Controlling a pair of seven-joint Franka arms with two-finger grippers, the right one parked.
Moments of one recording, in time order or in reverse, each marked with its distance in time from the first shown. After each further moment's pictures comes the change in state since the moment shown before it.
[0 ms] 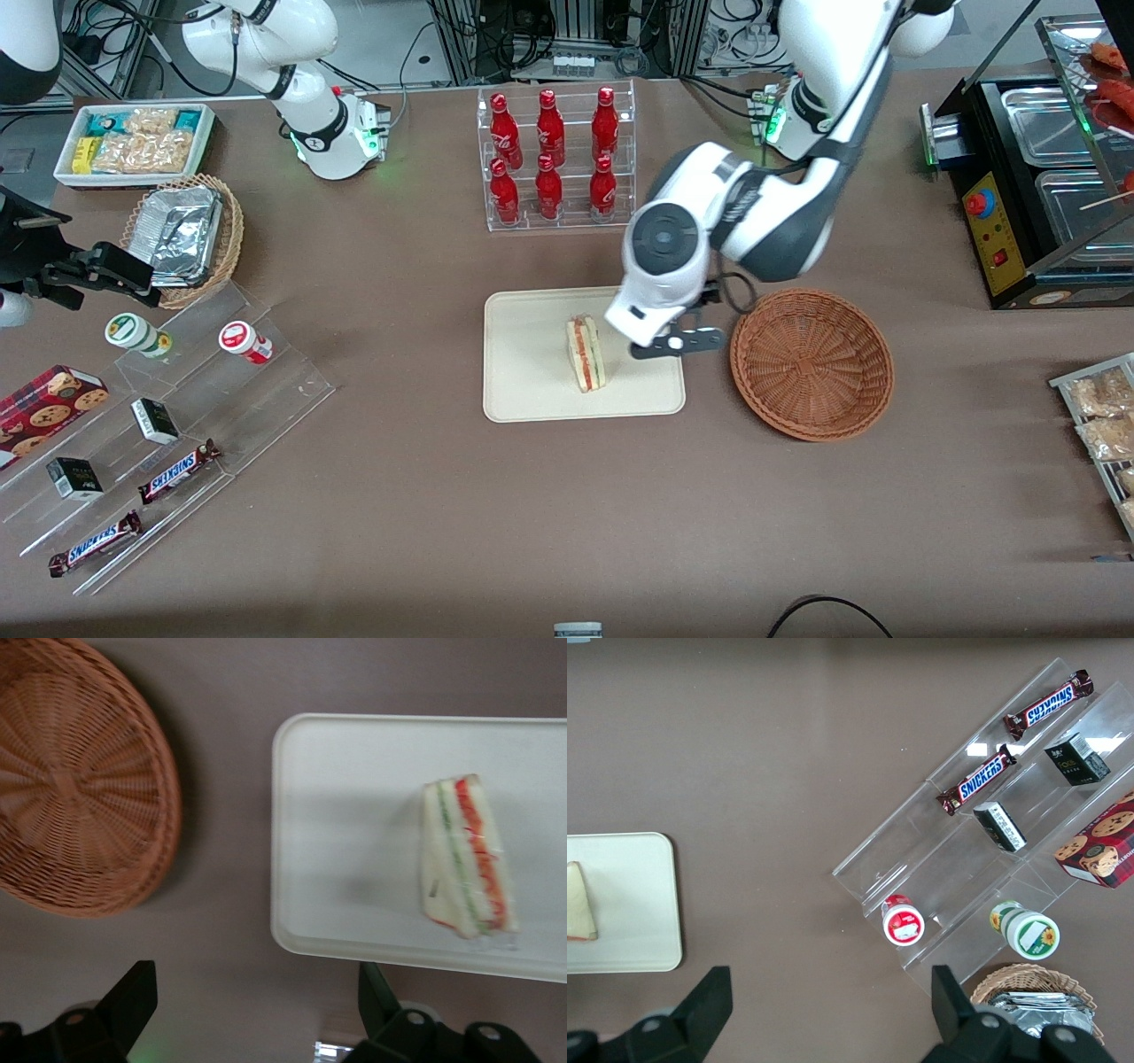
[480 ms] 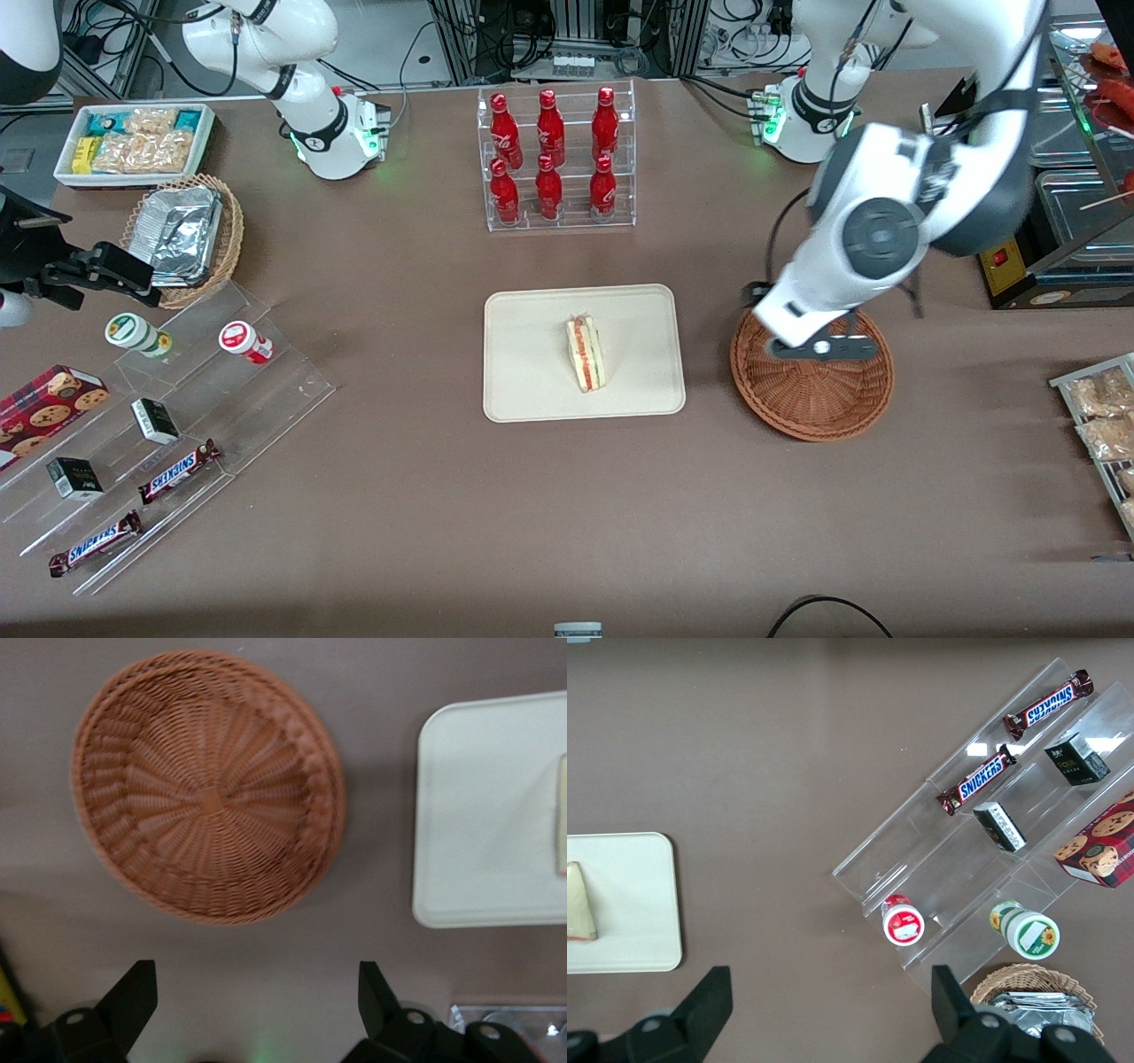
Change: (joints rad) arm 0.266 -0.233 0.005 -0.212 0.000 -0.045 0.404
